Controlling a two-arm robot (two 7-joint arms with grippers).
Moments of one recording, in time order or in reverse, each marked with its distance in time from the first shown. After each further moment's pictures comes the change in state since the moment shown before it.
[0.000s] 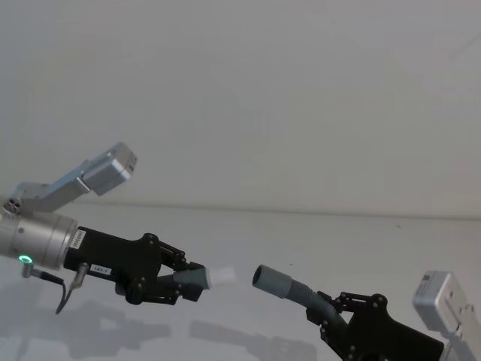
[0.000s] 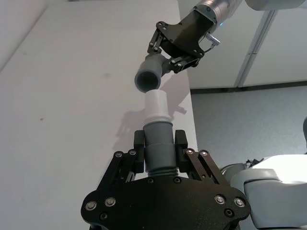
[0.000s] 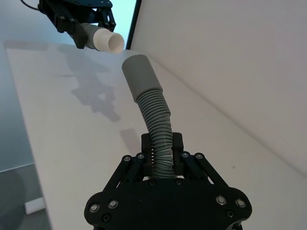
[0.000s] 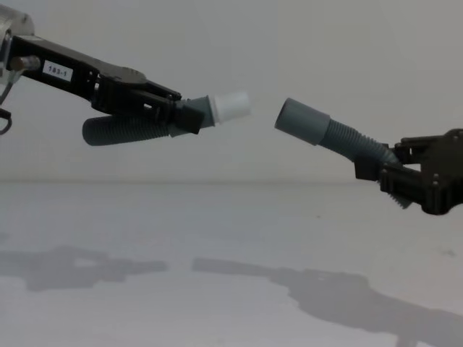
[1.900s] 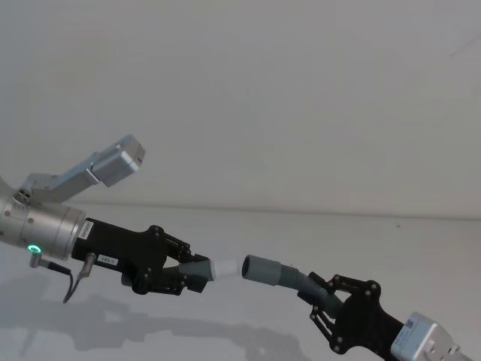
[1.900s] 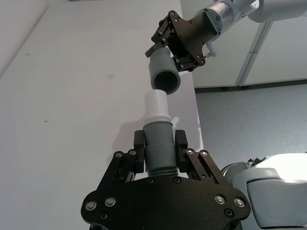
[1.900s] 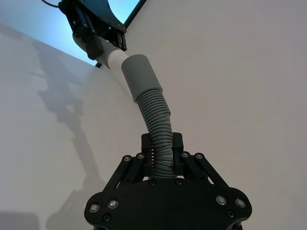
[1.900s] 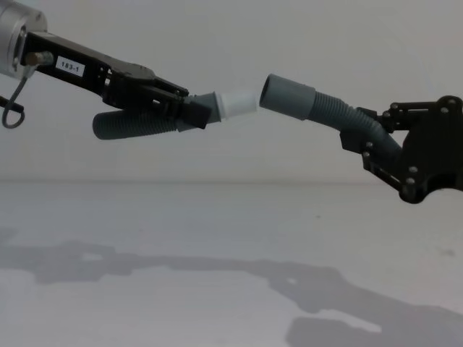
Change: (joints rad) left arm -0.066 -0.025 0.060 0.076 -0.018 -0.025 -0.003; right arm 0.017 -0.053 -0.036 0.080 -0.310 -0.393 -0.208
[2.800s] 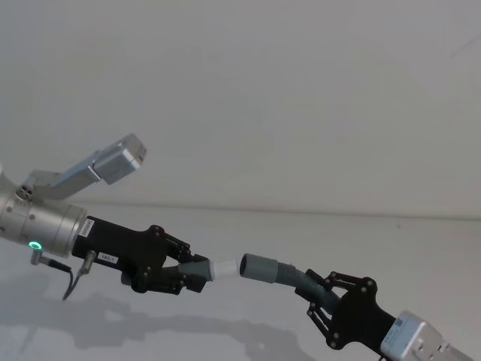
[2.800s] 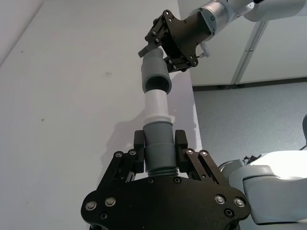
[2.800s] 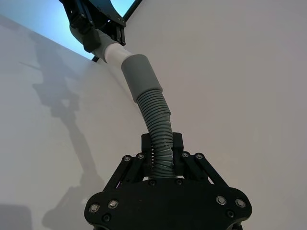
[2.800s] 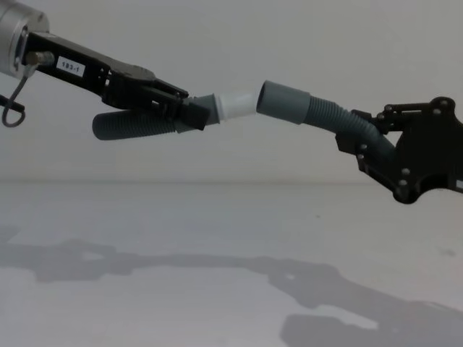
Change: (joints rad) left arm -0.031 -0.007 0.032 0.039 -0.011 -0.005 -0.021; right arm 0.023 -0.010 -0.012 0.023 -0.055 -0.003 -0.030
